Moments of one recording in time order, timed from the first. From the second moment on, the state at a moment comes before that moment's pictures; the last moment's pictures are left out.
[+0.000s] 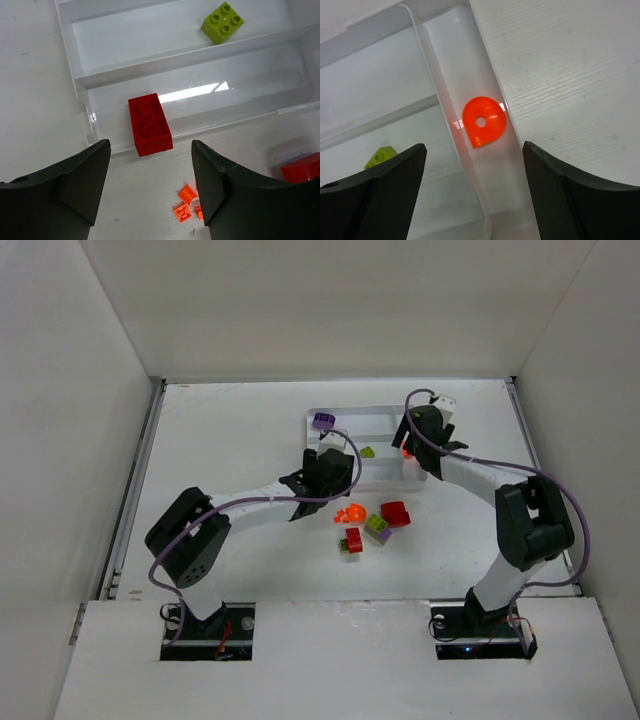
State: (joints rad) left arm -0.84 1.66 0.99 -0.01 -0.46 -0.42; right arm 0.34 1.73 1.09 -0.04 0.44 0.52
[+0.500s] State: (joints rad) left arm -0.87 1.79 1.10 -0.11 -0.57 -0.37; right arm 0.38 1.41 0.88 0.02 0.42 0.57
